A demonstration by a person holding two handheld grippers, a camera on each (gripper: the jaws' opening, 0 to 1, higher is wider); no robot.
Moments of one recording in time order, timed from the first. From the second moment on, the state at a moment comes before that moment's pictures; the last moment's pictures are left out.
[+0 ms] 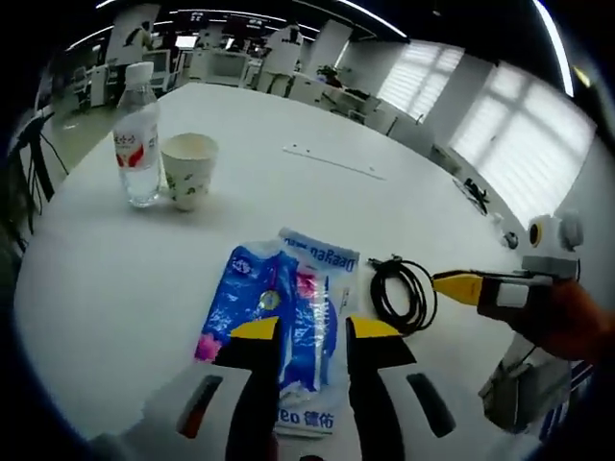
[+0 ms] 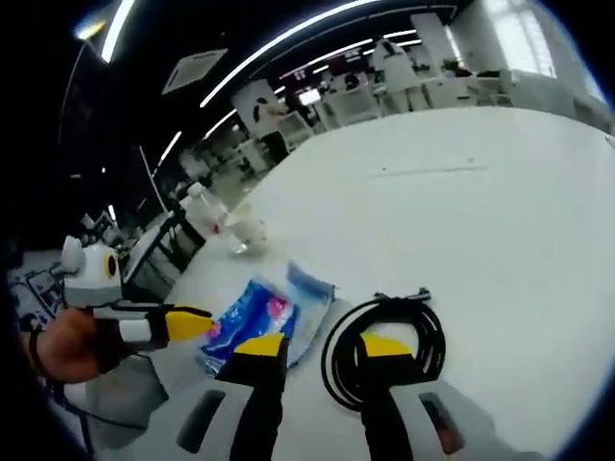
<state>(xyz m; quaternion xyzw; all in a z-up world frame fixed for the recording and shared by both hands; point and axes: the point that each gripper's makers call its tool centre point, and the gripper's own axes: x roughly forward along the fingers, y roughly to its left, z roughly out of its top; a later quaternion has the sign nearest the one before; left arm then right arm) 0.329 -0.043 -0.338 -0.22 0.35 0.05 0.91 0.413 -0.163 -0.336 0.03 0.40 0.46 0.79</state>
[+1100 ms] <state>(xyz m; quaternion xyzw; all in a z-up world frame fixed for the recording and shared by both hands) 0.266 -0.031 -0.357 -0.35 0.35 0.14 0.86 0.396 -0.087 -0.343 -0.10 0.39 0.58 0.71</state>
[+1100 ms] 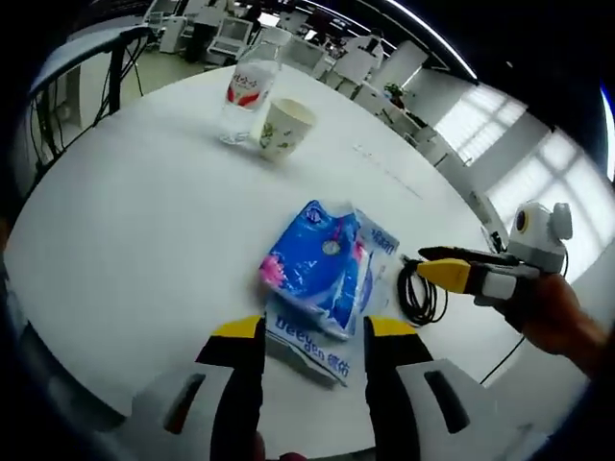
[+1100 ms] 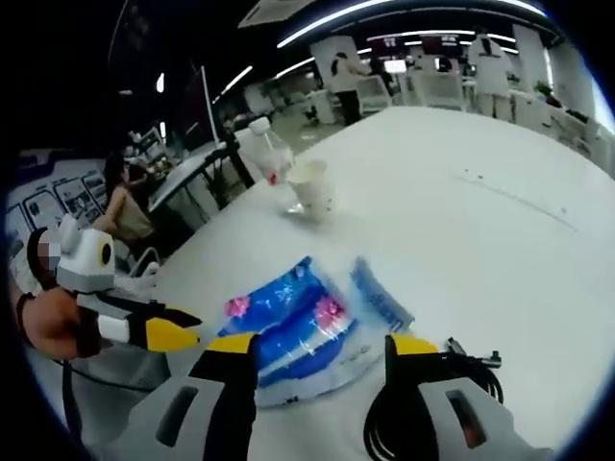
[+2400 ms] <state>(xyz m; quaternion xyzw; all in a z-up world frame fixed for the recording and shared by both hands) 0.284 -0.032 -0.384 -0.39 0.35 0.14 0.84 0.393 -0.027 -0.375 -0.12 0.45 0.58 0.67</state>
